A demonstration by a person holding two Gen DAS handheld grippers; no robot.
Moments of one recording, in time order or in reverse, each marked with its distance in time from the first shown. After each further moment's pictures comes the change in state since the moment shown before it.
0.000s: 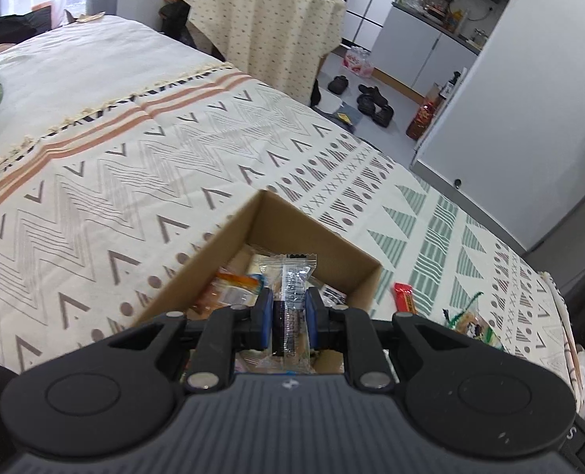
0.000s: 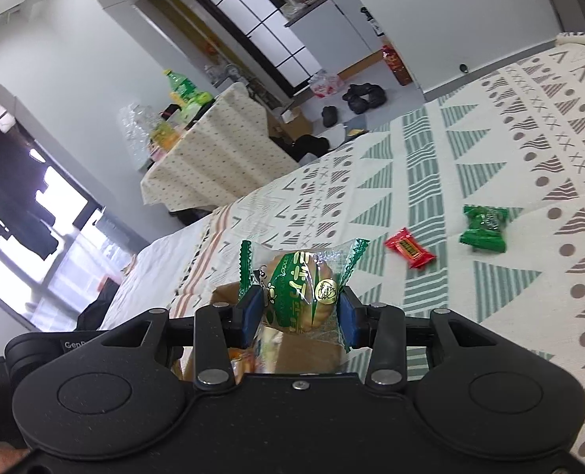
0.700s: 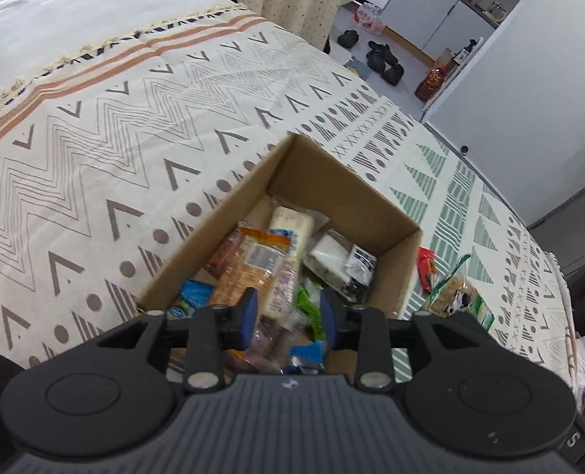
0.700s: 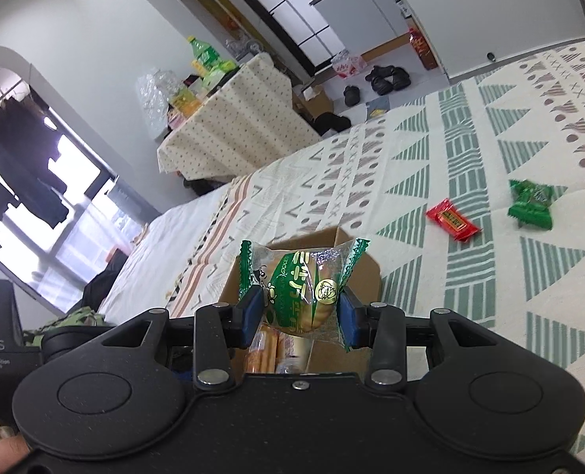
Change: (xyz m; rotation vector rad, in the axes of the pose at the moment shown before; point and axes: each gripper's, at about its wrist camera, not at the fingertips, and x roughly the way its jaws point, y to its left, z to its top) left arm 0.041 0.034 -0.002 -0.046 0.160 -0.021; right arm 0.029 0.029 -0.023 -0.057 0.069 0.031
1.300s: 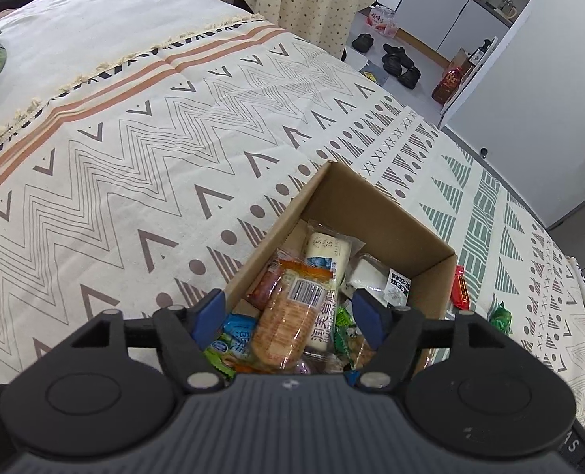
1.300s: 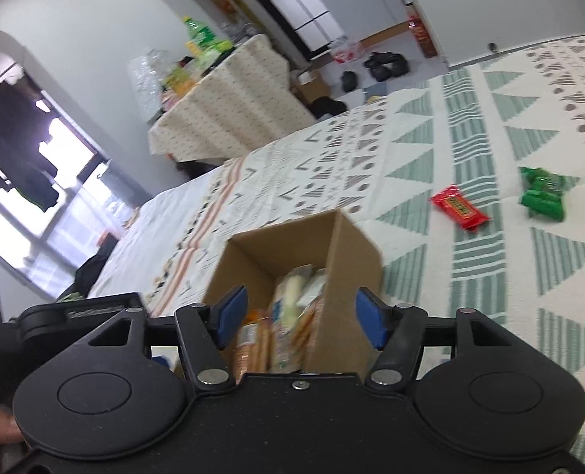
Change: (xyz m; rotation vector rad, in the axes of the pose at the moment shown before) left arm 0.000 0.014 0.021 0.023 -0.004 0.058; right arm 0.013 0.005 -0.002 -0.014 0.033 -0.045
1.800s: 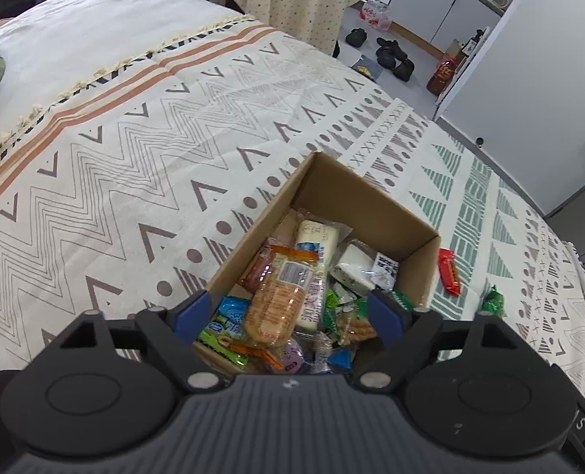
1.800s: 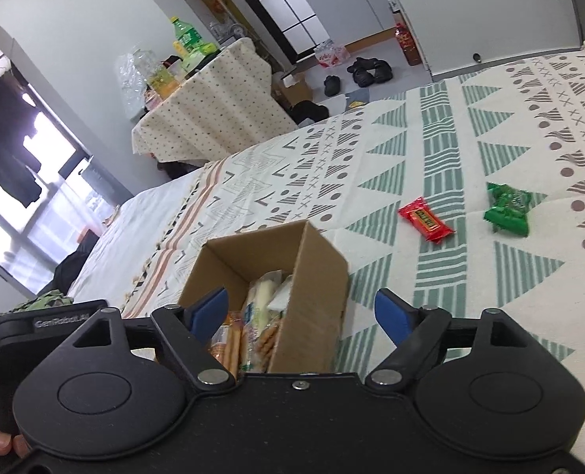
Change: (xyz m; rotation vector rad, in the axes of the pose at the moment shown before) left arm -0.020 -0.014 -0.009 0.038 0.004 0.002; right arm -0.015 -0.009 0.009 -0.025 0.000 -0.062
